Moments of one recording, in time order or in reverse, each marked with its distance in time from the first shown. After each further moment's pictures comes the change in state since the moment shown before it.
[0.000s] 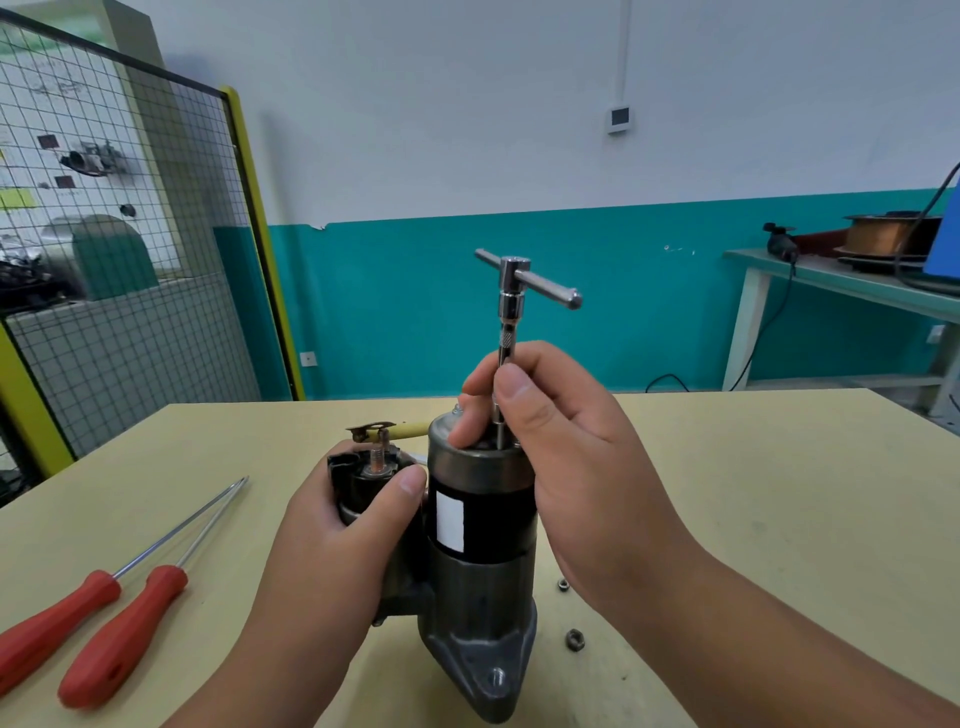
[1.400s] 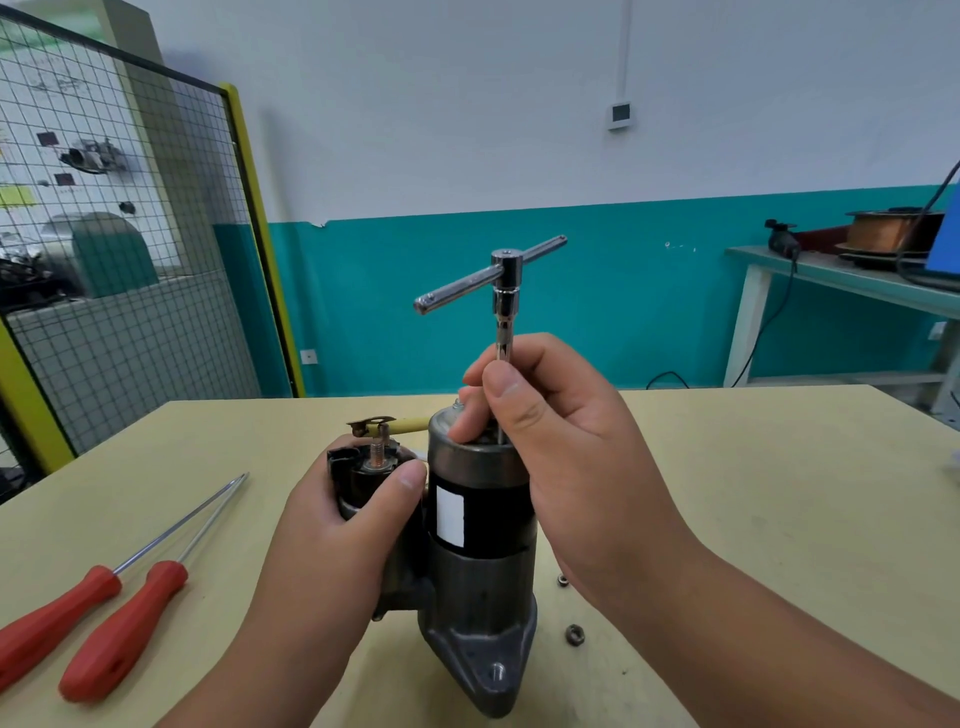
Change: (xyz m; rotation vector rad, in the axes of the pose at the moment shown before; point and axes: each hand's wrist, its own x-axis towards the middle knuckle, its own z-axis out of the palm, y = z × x) left_hand -0.002 0.003 0.001 0.035 0.009 0.018; right_hand -0.002 -0.001 0.001 -0.016 0.001 -0.045
